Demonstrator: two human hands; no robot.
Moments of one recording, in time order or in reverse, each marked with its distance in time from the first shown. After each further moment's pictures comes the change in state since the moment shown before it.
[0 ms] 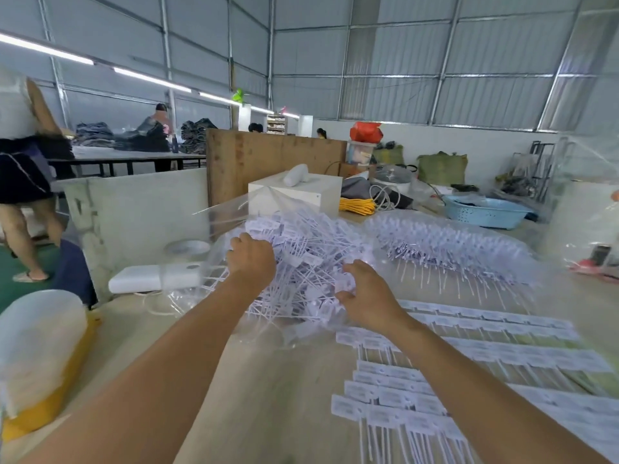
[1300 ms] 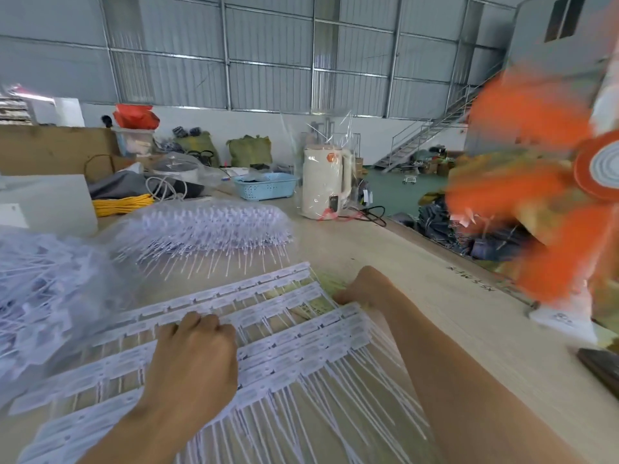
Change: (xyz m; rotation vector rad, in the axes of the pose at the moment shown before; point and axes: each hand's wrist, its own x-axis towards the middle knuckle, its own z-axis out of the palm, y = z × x) left_hand -0.189 0.205 0.009 -0.072 0.157 0.944; right_hand -0.155 0.259 -0.185 -0.045 0.159 1.054
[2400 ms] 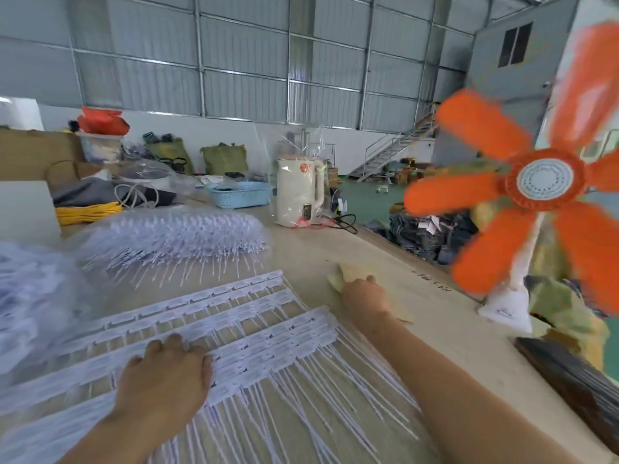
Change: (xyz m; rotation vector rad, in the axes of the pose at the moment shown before) left_hand 0.000 0.000 0.028 -0.050 -0.210 -0.182; right_hand -0.039 0.040 -0.008 -0.727 0.312 -0.240
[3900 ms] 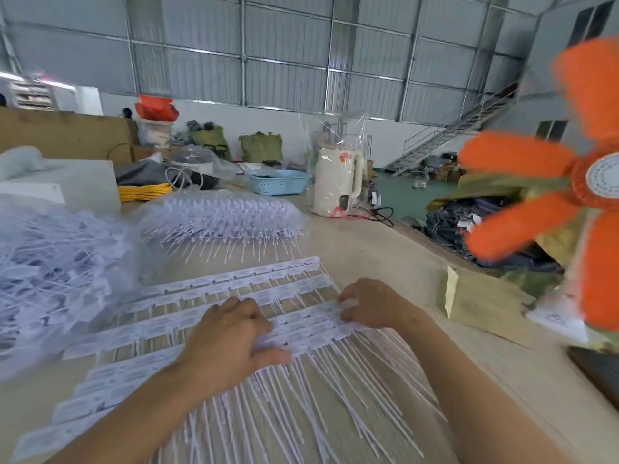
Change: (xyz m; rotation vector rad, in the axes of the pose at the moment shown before) left_hand -0.002 -0.003 -0.013 -0.171 0.054 0.369; right_hand -0.032 -0.032 -0.030 0.402 -0.222 -0.285
